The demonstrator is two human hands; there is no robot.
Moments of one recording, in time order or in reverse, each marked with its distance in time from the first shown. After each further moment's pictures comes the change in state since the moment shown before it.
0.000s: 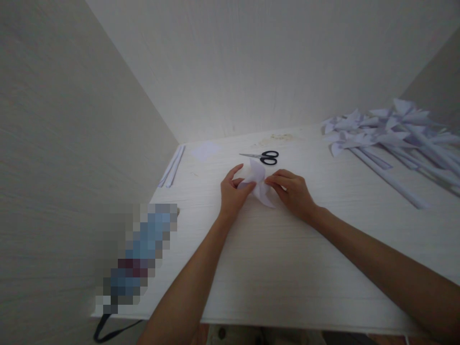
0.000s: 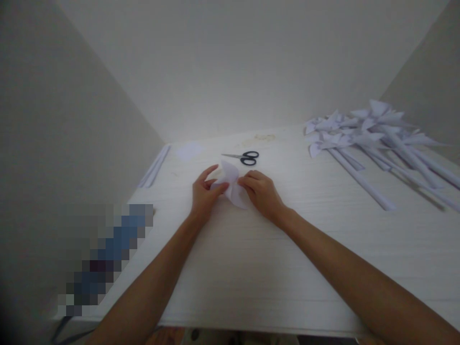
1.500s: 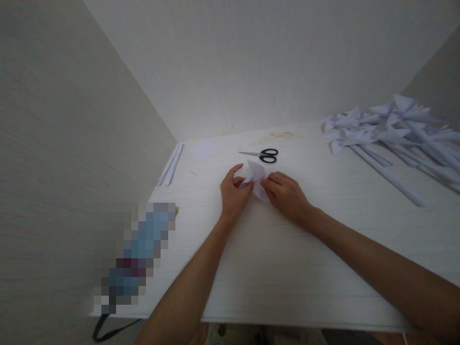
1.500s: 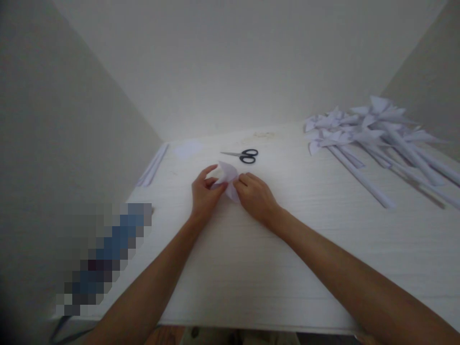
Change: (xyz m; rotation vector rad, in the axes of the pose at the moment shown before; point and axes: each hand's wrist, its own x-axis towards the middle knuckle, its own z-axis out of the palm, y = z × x) left_hand -0.002 -0.003 0.007 0.178 0.071 0.110; right_hand 0.000 -0.016 0.003 -0.426 -0.142 -0.163
